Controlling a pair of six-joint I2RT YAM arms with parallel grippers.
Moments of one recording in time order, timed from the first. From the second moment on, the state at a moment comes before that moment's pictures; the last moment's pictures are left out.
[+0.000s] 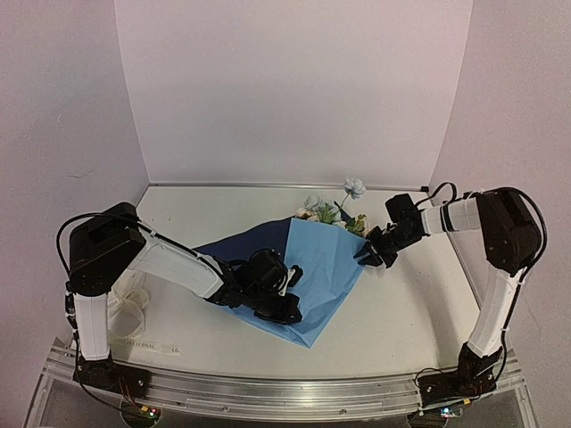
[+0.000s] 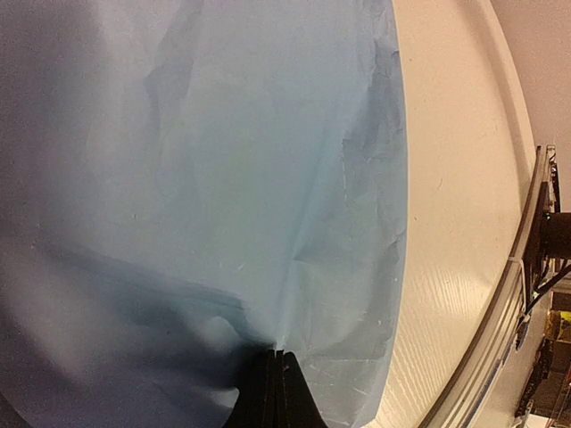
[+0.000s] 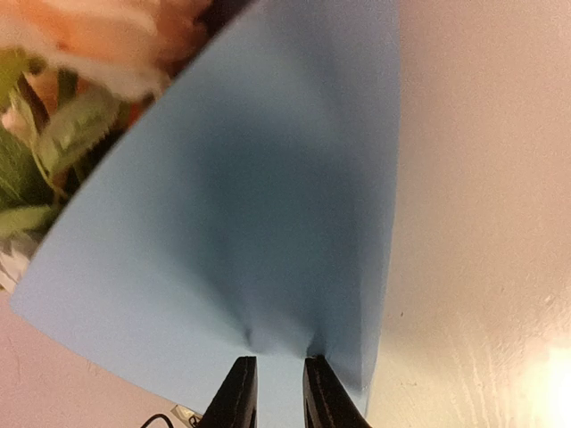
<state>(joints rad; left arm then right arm) -1.08 1.99 1.07 0.05 0.25 -0.70 0.31 1.91 1.11 -0.28 -0.46 1.08</state>
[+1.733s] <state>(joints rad) -0.94 1.54 0.88 -0.17 0.06 -0.75 0.79 1.93 1.30 -0.53 -0.46 1.02</state>
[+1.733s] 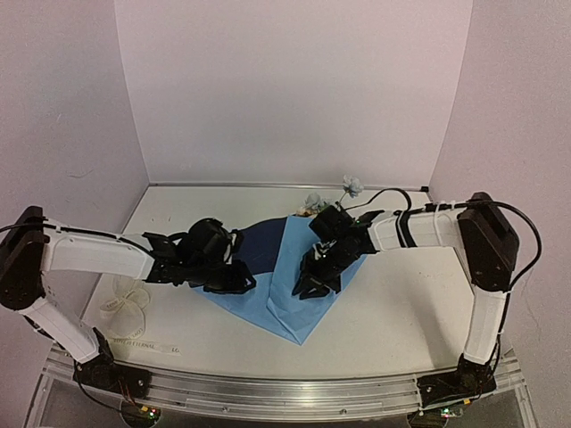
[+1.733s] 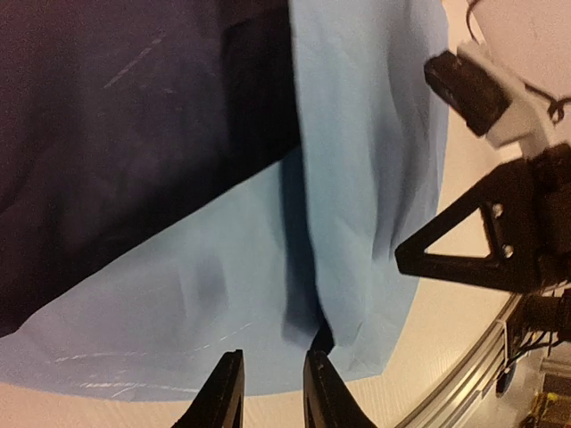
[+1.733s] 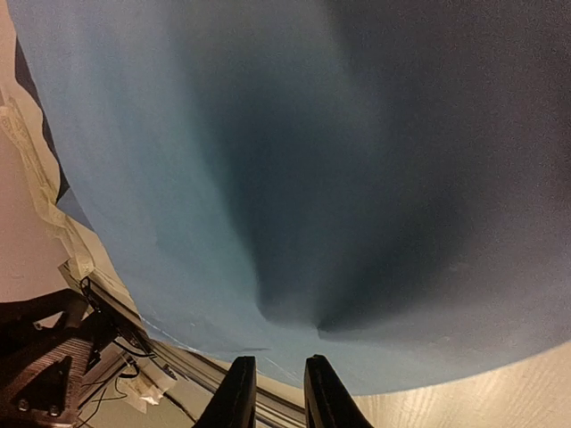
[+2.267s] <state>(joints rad) -0.69 1.24 0.52 -0.24 0.06 -0.97 0.92 2.09 1.39 -0.40 -0.42 1.15</state>
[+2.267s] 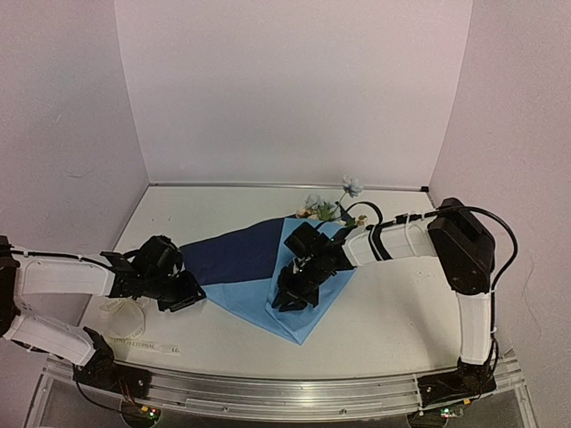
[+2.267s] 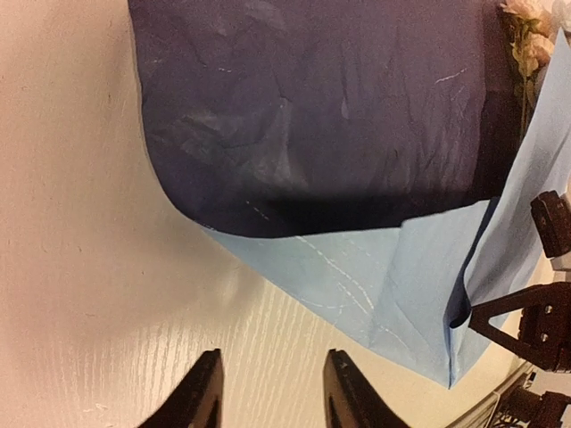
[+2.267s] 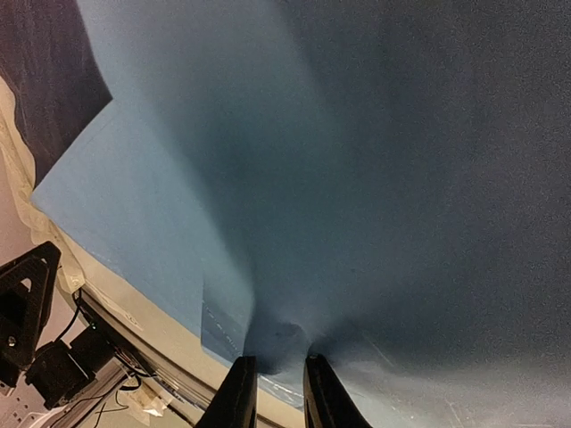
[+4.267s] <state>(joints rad) -0.86 1.16 0.49 -0.10 -0.14 -1.01 1.04 2.10 1.42 -0.53 -0.21 0.81</state>
